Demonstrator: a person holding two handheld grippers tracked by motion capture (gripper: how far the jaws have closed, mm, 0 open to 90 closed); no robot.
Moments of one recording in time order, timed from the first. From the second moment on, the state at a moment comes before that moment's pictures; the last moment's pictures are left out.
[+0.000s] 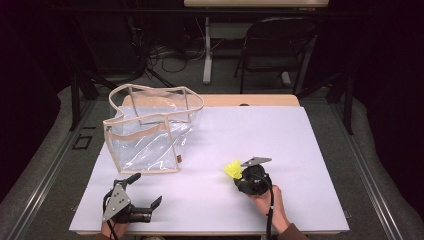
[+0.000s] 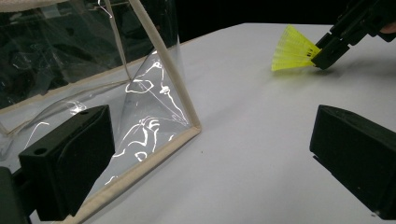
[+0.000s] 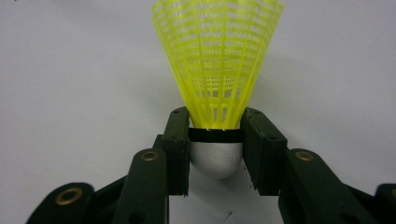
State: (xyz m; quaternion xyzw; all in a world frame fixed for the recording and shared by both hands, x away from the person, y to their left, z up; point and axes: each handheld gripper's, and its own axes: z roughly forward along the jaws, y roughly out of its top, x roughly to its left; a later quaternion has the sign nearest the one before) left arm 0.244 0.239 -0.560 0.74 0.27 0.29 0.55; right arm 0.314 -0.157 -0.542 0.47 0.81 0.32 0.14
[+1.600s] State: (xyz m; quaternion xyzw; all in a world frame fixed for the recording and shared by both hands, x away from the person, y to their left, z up) left arm 0.244 0.239 -0.560 0.74 0.27 0.28 0.55; right arm 0.324 -0.173 -0.518 0.42 0.82 0.35 0.17
